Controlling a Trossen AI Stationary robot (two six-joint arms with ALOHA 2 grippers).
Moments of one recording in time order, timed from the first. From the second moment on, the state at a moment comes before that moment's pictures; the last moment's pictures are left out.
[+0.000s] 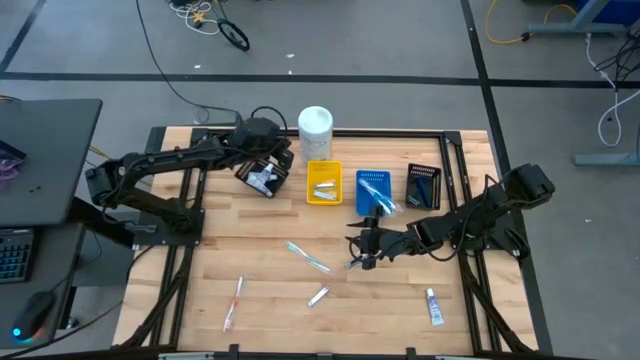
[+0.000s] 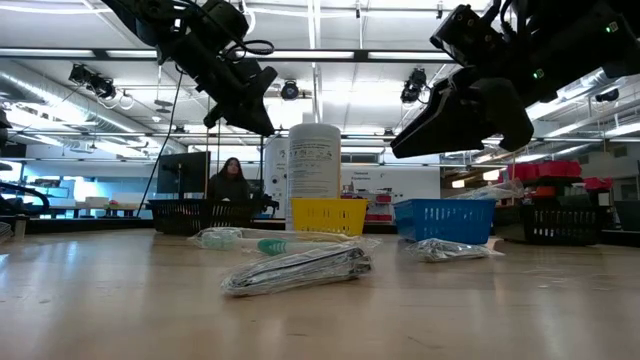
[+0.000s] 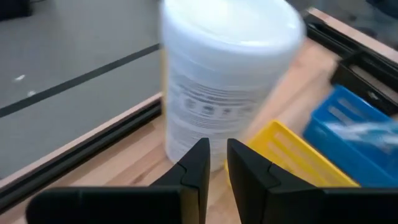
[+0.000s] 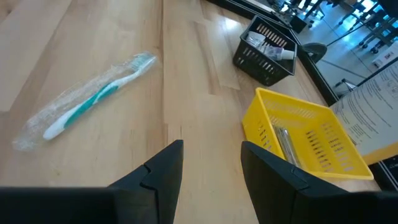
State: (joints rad) left arm 0.49 1.33 0.87 -0.08 -0.19 -0.29; right arm 0.35 1.53 0.61 0.34 0.60 -0.11
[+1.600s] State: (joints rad) left arm -0.09 1.38 0.87 -0.10 -0.18 -0.18; right arm 0.33 1.53 0.61 0.45 0.63 -0.09
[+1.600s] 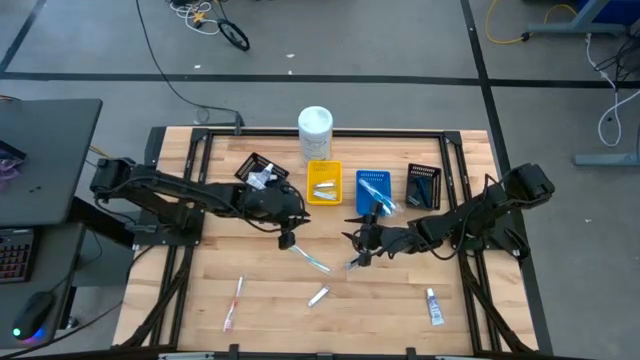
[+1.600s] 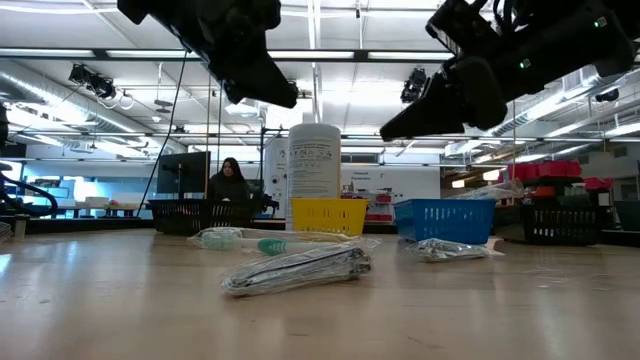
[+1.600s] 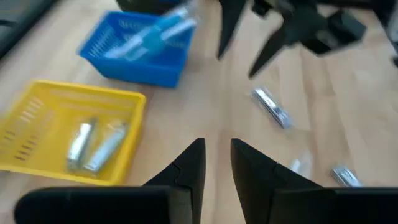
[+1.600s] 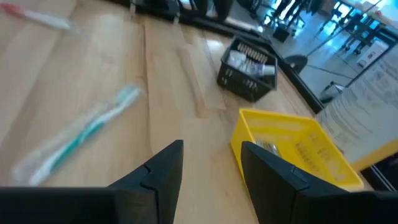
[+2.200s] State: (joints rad) left arm -0.09 1.38 0.87 -0.10 -0.30 -0.12; right arm 0.31 1.40 0.61 0.09 0.08 0.08
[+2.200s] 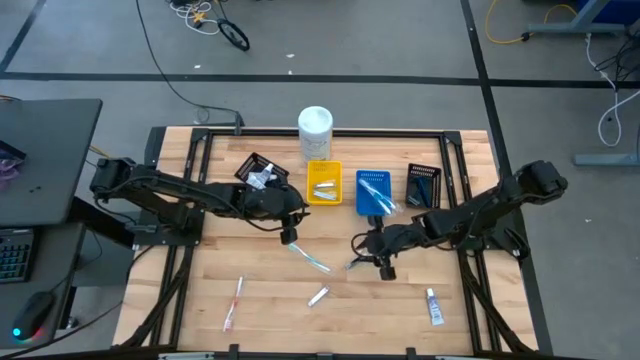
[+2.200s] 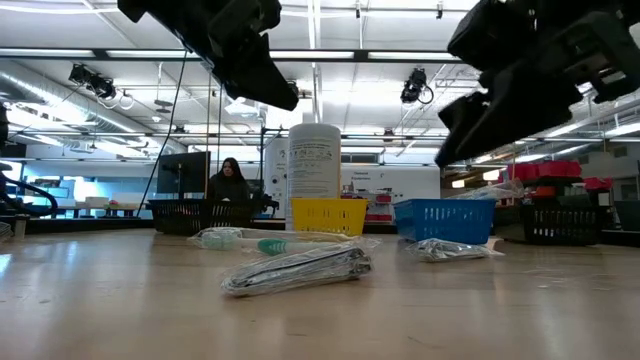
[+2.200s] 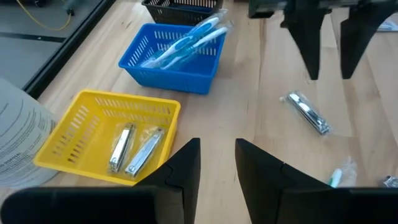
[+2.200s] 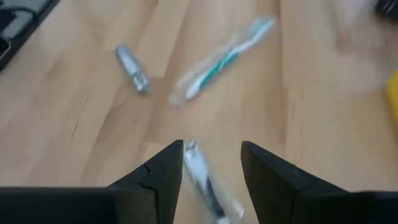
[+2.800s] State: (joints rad) left arm -0.09 1.38 0.87 -0.09 -0.29 -0.17; right arm 0.30 1.63 0.61 0.13 0.07 0.10
